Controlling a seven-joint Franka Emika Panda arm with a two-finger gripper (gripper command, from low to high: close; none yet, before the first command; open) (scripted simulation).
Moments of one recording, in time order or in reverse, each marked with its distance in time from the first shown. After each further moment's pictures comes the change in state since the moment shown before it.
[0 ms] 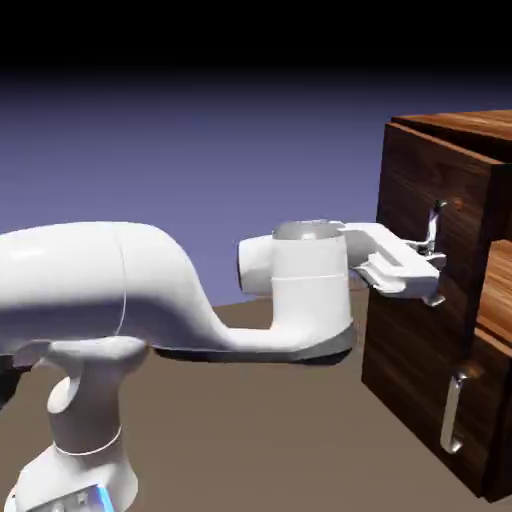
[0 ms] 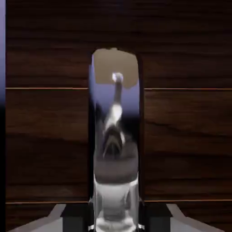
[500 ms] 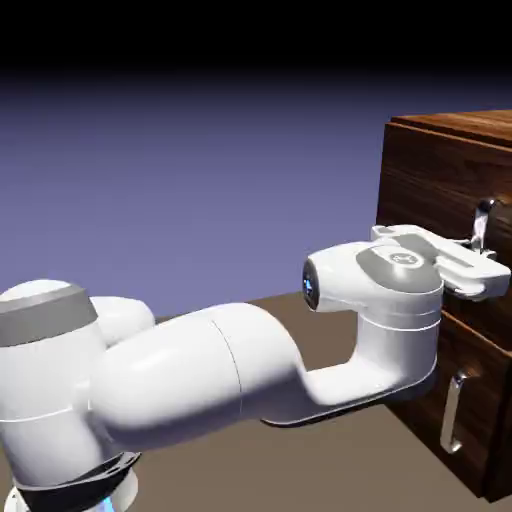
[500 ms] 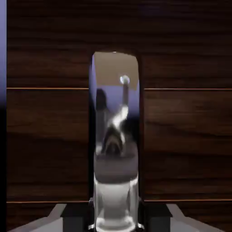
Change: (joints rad) arm 0.378 -0.315 -0.250 0.292 0.062 0.214 -0.472
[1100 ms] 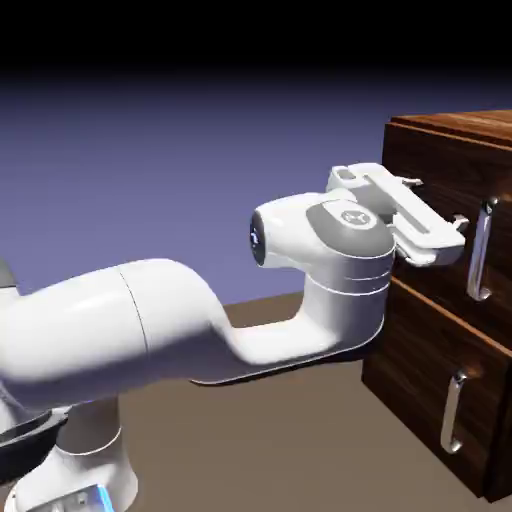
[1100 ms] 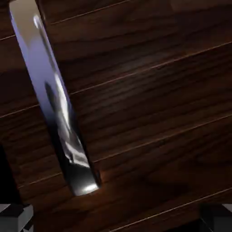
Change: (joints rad) arm -0.092 0.031 0.070 0.006 0.174 0.180 0.073
